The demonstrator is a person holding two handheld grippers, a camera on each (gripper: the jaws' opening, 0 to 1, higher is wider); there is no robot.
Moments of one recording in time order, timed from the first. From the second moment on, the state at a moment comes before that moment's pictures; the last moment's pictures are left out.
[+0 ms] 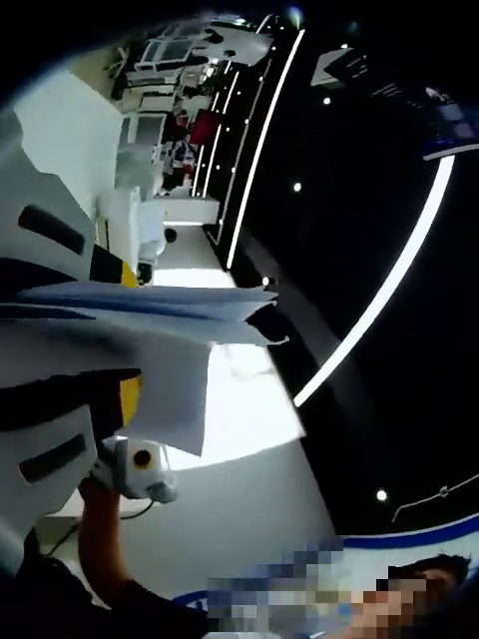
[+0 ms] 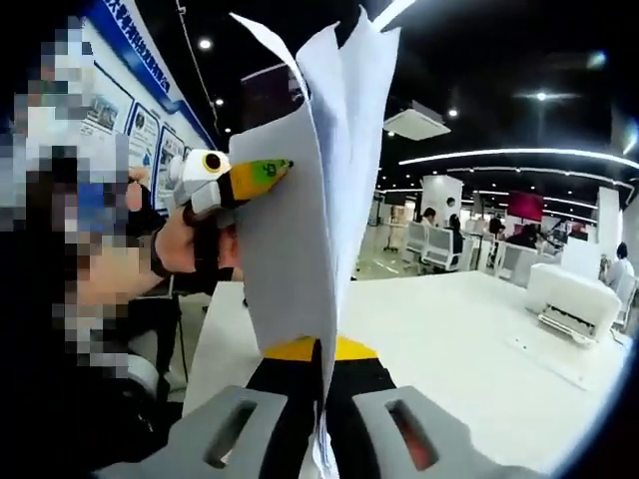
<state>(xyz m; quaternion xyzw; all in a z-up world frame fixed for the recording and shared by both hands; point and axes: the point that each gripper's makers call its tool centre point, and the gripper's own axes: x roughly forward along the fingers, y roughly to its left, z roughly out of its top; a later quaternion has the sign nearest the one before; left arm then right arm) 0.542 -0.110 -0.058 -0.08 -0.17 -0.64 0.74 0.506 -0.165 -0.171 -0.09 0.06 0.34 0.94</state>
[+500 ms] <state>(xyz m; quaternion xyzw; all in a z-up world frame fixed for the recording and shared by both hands) 0.544 -0.061 -0.028 0.01 -0.25 -0.57 0.78 0.500 -0.176 -0.132 -0.19 0.06 0.28 0.94</state>
